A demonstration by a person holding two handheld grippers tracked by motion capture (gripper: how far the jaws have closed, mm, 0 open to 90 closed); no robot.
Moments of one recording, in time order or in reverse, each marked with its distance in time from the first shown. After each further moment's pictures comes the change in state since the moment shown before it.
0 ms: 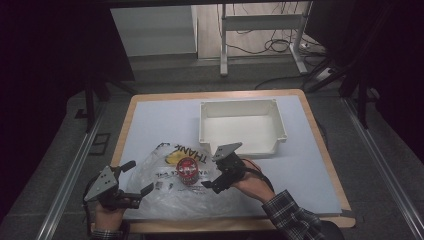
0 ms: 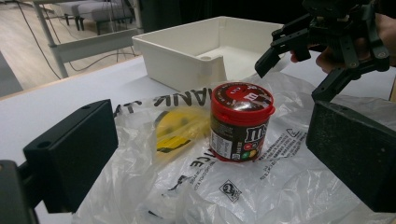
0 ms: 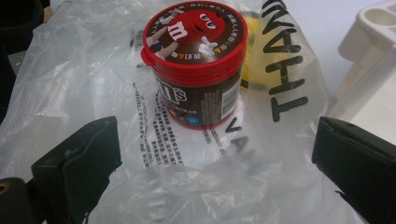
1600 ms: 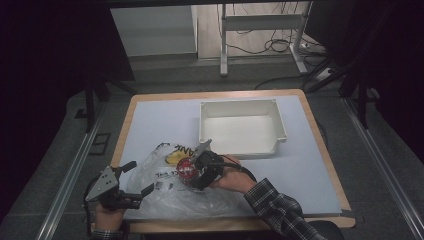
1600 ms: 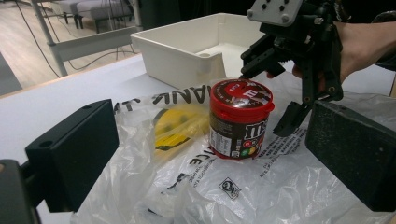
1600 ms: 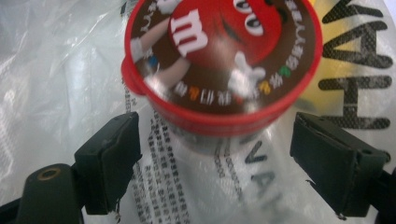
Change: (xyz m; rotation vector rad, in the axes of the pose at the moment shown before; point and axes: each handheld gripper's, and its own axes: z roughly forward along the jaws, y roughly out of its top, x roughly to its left) left arm -0.001 0.000 0.001 0.014 -0.001 0.010; right arm 0.002 0.031 0.055 0.230 0.039 -0.078
